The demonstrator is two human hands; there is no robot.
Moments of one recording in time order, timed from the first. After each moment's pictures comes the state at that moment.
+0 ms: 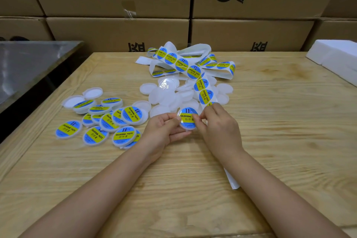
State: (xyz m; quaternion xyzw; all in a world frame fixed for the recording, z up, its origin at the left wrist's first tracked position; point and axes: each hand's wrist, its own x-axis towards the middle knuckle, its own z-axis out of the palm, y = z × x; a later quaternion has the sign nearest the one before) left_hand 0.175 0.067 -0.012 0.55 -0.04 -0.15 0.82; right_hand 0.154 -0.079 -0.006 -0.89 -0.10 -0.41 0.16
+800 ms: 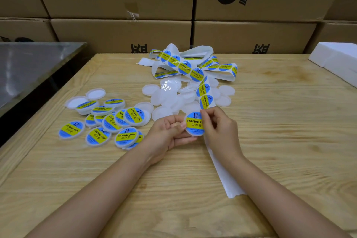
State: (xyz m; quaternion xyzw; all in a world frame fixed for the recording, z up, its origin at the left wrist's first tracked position) left_hand 0.171 0.072 -0.010 0.53 -0.11 -0.21 0.81; right_hand 0.167 -0.079 -0.031 -0.80 -0.03 -0.30 0.52
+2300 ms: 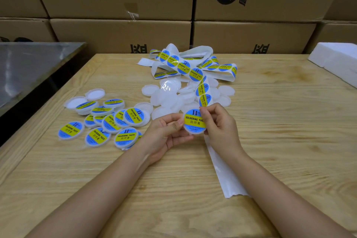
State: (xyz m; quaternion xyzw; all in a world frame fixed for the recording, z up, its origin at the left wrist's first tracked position) left_hand 0.174 0.075 -0.008 0.50 -0.08 -0.21 0.83; right_hand 0.168 -0.079 -0.021 -0.73 -0.06 -0.19 0.66
